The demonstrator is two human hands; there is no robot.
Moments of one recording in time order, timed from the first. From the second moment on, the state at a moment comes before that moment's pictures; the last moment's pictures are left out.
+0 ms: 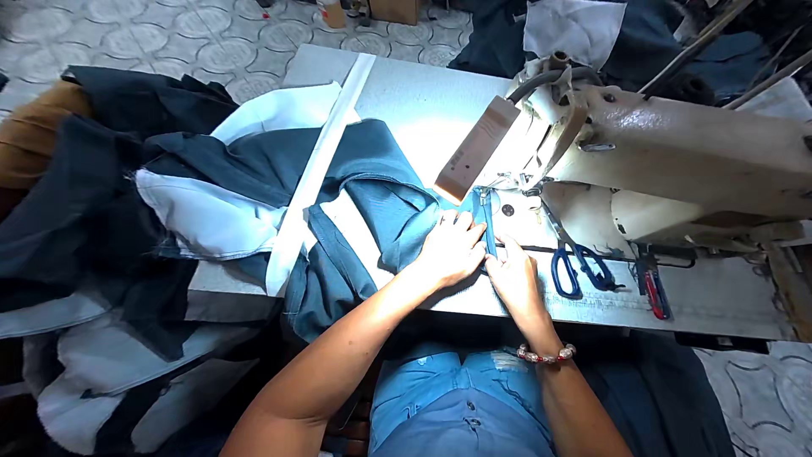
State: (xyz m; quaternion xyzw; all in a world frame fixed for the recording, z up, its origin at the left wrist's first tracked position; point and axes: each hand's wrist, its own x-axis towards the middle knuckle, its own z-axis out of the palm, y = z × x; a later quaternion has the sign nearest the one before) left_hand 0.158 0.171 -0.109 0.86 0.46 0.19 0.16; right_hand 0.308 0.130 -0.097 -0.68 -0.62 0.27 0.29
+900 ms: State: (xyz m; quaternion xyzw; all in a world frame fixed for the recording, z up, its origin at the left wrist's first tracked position) left_hand 0.128 0.161 -0.128 0.89 0.34 0.23 0.20; right_hand 0.290 0.120 -0.086 -0.67 -0.70 0.22 0.15
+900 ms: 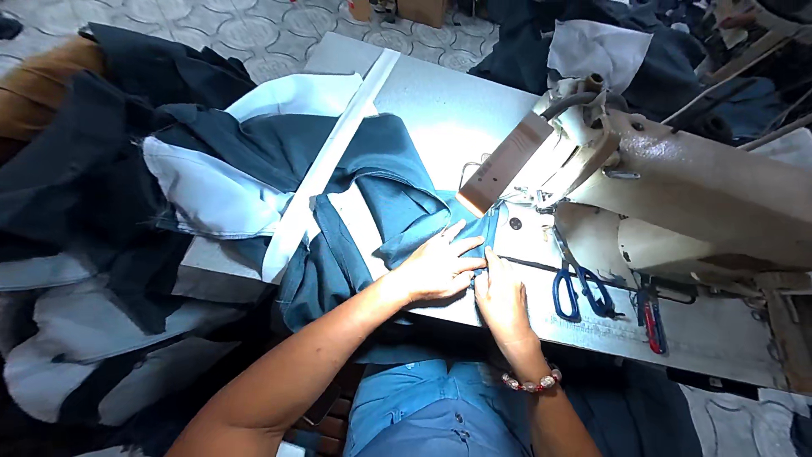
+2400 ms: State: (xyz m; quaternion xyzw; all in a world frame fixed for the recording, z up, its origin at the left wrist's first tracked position) left_hand 0.018 0.166 -0.069 0.85 0.51 0.08 0.08; right_hand 0.294 0.182 -0.120 -0.65 -0.61 0.23 0.39
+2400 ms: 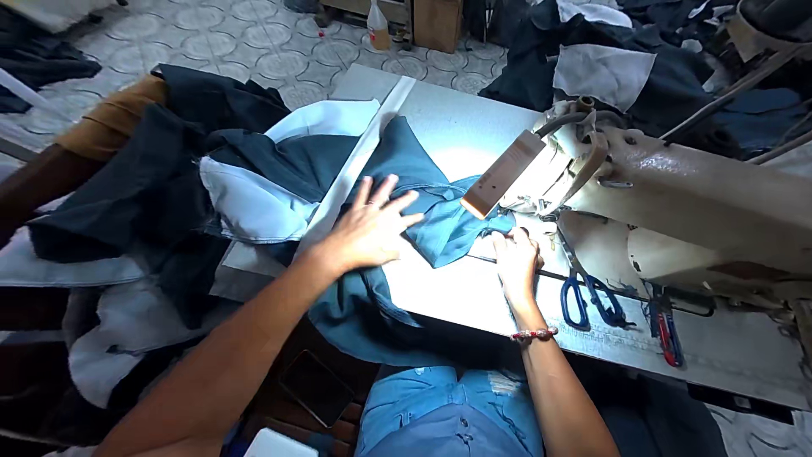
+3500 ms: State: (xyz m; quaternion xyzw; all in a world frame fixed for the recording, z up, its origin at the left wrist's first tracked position) left_hand 0.008 0.115 -0.072 0.68 0.60 0.43 -0.02; right_hand 0.326 0.098 -0.083 -0.58 -0.38 0.59 0.43
